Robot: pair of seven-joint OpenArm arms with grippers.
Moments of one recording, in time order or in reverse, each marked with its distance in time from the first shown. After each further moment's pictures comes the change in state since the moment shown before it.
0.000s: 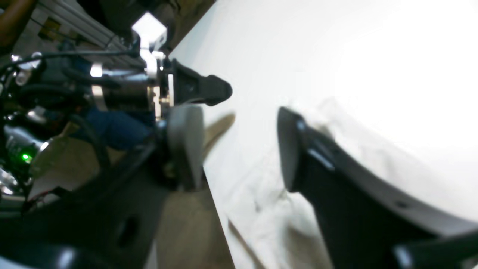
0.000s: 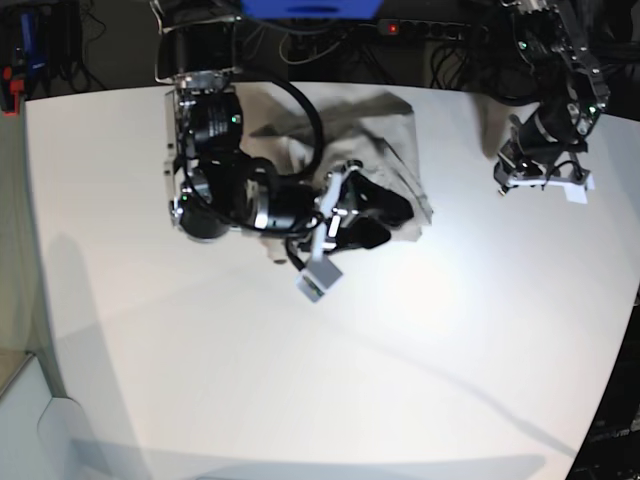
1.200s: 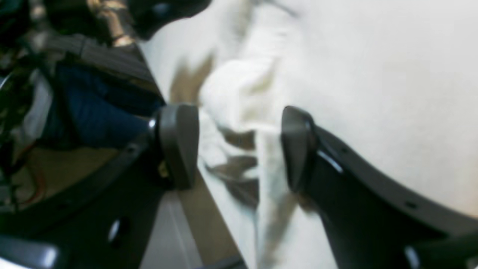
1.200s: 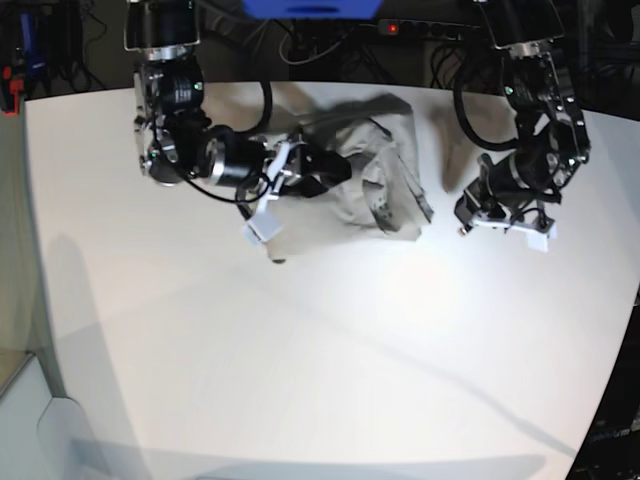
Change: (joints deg) left arm -10.0 -1.1 9.1 -6.4 0.4 0.0 4.2; right arm -7.6 7.7 4.5 -10.5 0.4 -0.1 7.8
